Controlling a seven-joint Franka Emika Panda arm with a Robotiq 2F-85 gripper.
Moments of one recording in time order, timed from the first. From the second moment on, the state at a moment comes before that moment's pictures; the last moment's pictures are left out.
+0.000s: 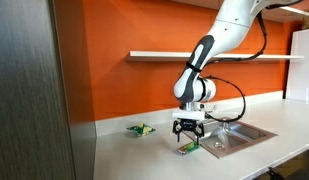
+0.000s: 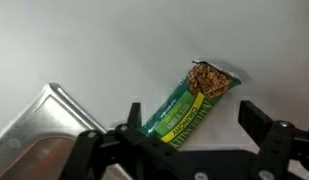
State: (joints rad) arm 0.15 0.24 0.03 -2.44 0.15 2.62 0.71
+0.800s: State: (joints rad) arm 0.15 0.25 0.00 -2.48 0.15 2.66 0.89
